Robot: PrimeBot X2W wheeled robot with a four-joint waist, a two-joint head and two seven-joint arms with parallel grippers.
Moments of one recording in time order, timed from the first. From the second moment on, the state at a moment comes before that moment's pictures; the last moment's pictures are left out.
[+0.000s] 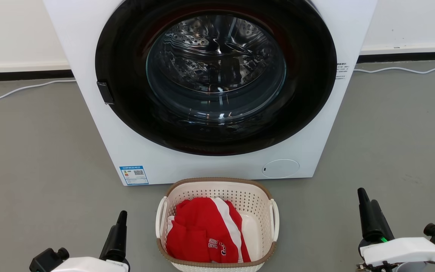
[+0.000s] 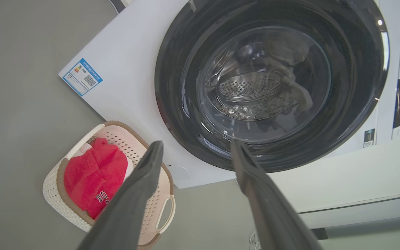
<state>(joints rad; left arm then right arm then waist) 0.01 0.03 0.01 0.32 -1.12 -0.12 -0.05 0.00 -0.03 -0.09 0.22 0.89 0.12 -0.05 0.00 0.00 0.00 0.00</state>
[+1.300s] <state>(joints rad) 0.00 0.04 0.00 0.31 -0.59 -0.11 -0.16 0.02 -0.04 -0.07 0.19 0.36 0.12 -0.16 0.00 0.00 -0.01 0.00</state>
